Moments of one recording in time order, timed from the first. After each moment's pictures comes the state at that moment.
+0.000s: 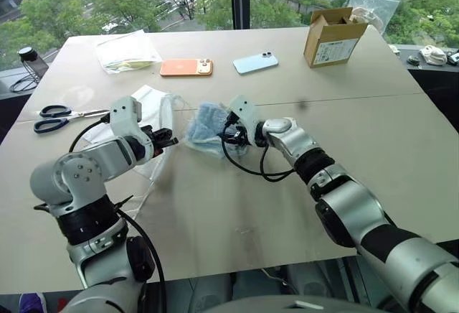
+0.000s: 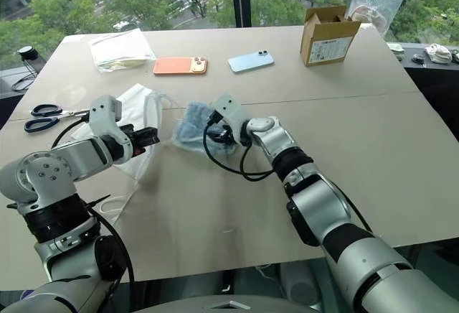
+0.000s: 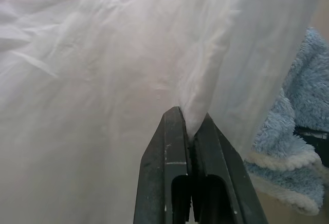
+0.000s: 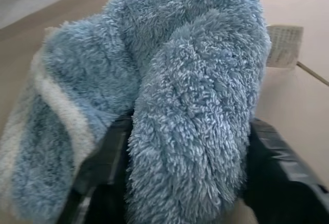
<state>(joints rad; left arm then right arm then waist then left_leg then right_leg) -0.55 0.44 0.57 -0.23 -0.65 1.52 -0.02 -1.05 0.07 0.25 0.99 -0.01 0.22 0.70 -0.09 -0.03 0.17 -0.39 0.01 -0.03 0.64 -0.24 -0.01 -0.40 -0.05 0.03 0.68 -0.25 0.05</state>
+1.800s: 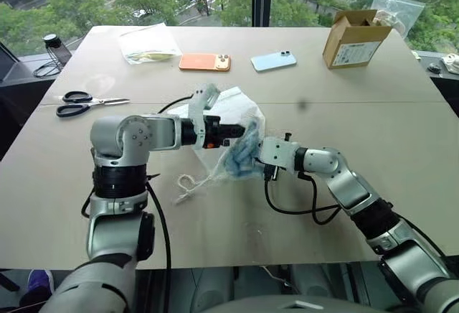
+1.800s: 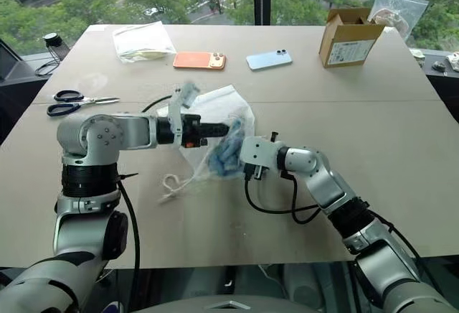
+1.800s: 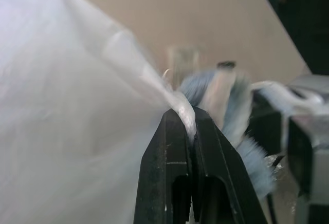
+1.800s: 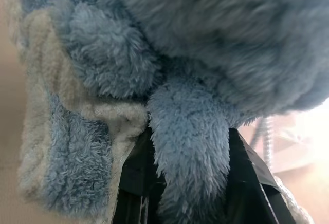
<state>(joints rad) -0.81 0.45 0.15 -0.03 -0.70 1.47 -0.61 -0.55 -0.36 0.49 0.10 -0.22 0.08 0.72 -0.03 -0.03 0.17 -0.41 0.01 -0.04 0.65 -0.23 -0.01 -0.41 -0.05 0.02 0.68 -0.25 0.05</state>
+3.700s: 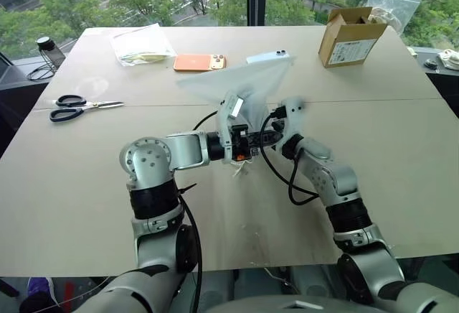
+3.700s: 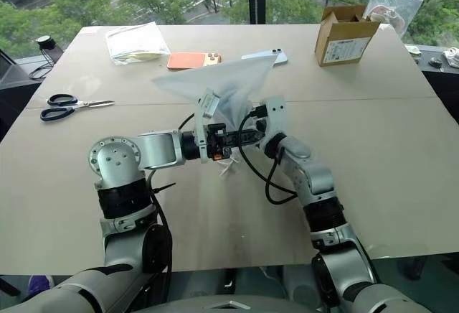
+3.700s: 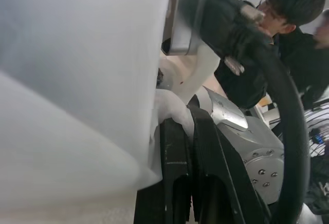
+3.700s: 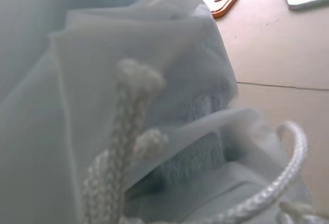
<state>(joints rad) -0.69 0.11 0.35 -0.19 -0.94 1.61 -0.32 -0.56 -0.01 0.13 0.11 0.38 0.51 0.32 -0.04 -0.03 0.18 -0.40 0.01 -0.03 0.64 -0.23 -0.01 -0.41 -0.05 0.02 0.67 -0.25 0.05</state>
